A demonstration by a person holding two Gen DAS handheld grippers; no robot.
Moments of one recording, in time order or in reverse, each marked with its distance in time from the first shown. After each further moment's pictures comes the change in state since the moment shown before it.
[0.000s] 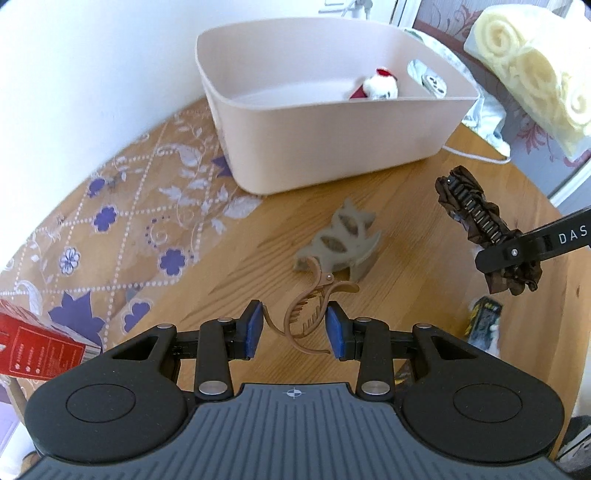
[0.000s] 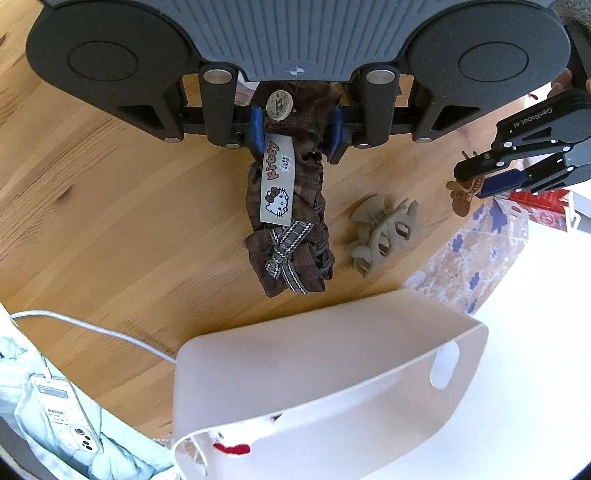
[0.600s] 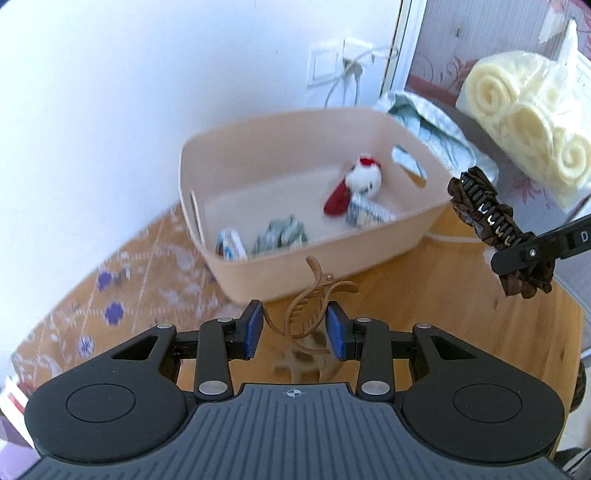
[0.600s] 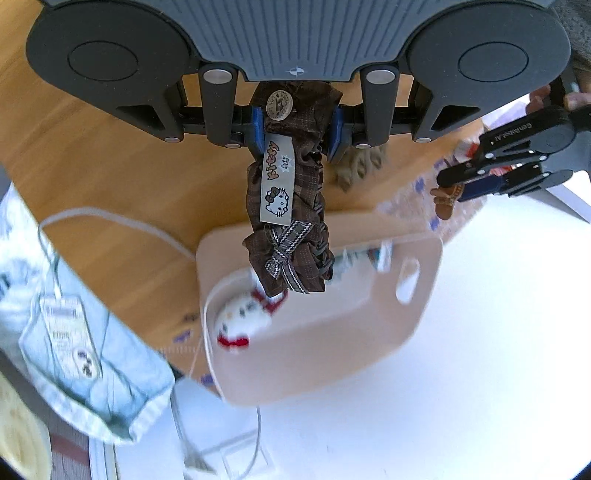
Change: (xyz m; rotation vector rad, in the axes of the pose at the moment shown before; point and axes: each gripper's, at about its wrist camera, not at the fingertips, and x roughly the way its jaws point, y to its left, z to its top) left arm -0.041 -0.035 0.076 0.012 -0.149 0.038; right arm -0.080 -0.027 0.055 -0.059 -0.134 0.103
